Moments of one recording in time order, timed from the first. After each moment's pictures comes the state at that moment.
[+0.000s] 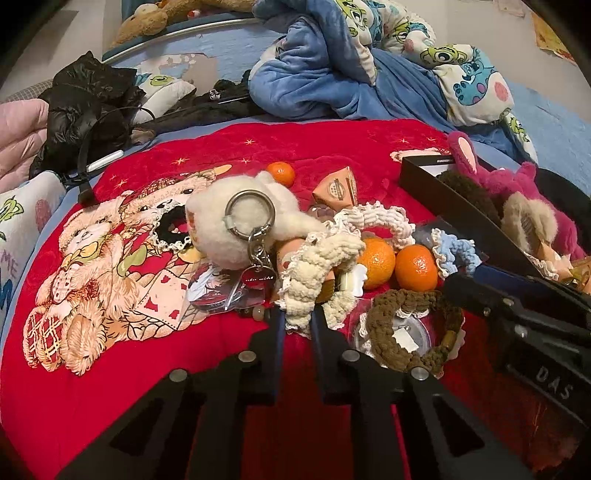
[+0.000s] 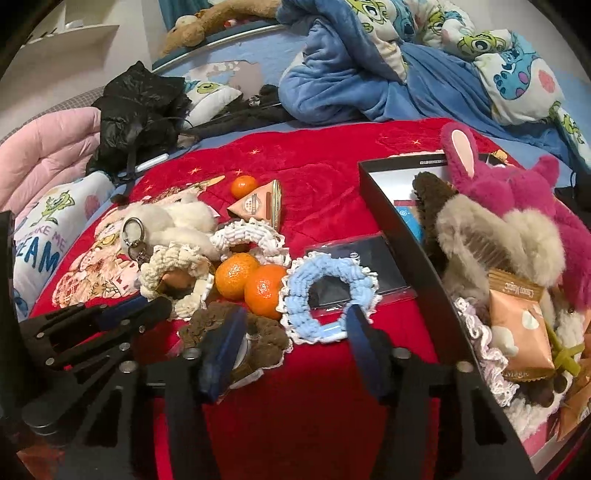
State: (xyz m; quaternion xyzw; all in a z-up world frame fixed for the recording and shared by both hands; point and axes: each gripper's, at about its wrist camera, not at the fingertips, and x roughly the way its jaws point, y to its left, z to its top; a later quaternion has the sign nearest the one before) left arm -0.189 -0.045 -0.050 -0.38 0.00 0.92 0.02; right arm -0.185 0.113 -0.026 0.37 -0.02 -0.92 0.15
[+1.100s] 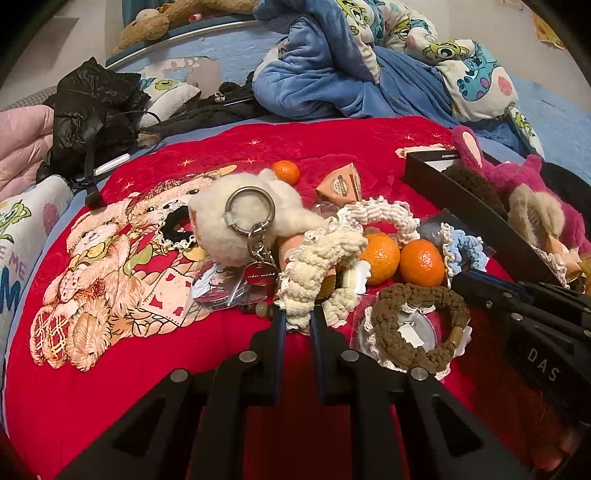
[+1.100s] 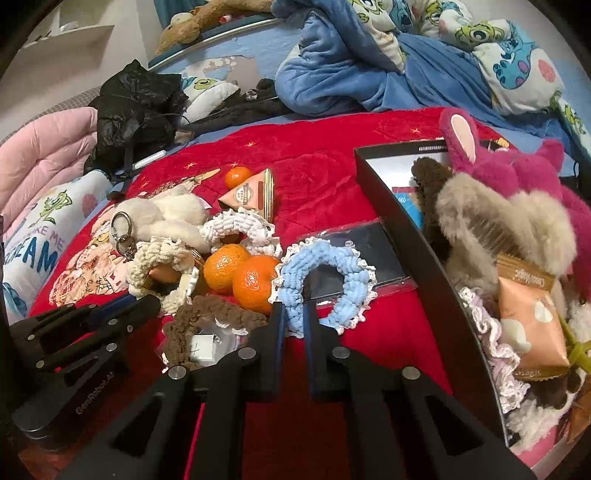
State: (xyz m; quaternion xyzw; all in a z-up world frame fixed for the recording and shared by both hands) left arm -0.187 -0.042 -0.052 -0.38 0.02 0.93 0.00; right arm -0.189 0.118 -0.038 0.38 -0.03 -0.91 0.15
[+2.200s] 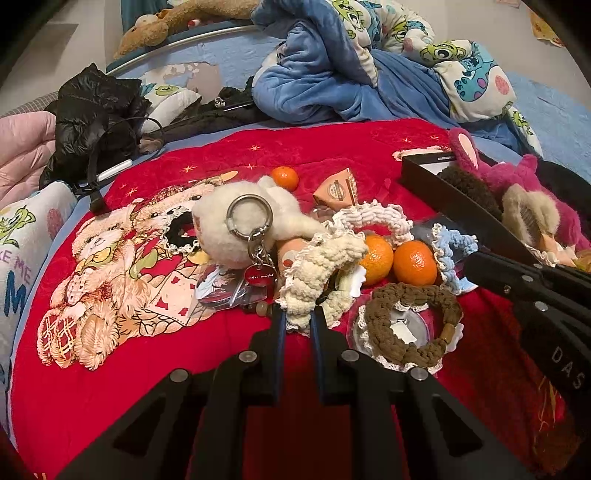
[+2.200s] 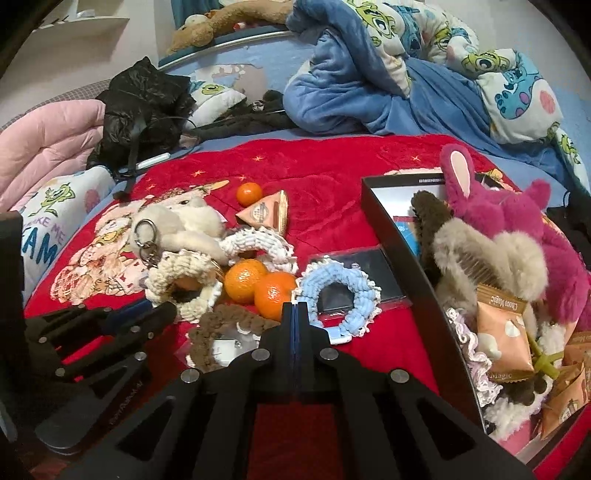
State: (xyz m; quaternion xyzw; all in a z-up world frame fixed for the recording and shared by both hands) left arm -0.180 -0.039 -0.045 -0.37 0.03 0.93 0.00; right arm -0.170 0.101 -0.011 0.35 0.01 -0.92 0.14
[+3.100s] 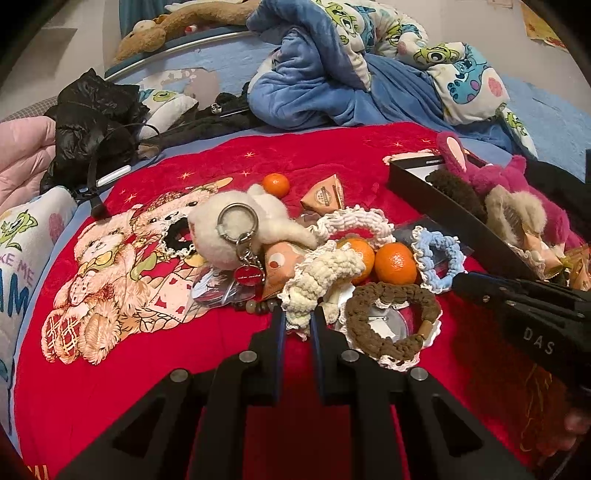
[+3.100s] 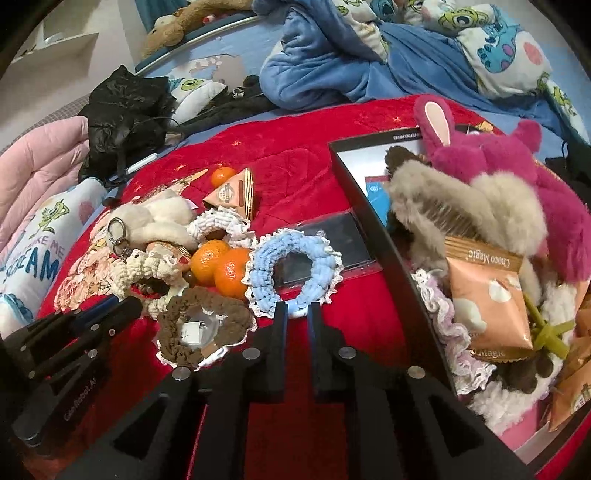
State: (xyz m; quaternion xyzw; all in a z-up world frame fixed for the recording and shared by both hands) left arm -0.168 -0.031 -0.035 -0.37 0.03 0.93 0.01; right arm -0.184 0.139 -0.031 0.40 -0.05 -0.90 0.14
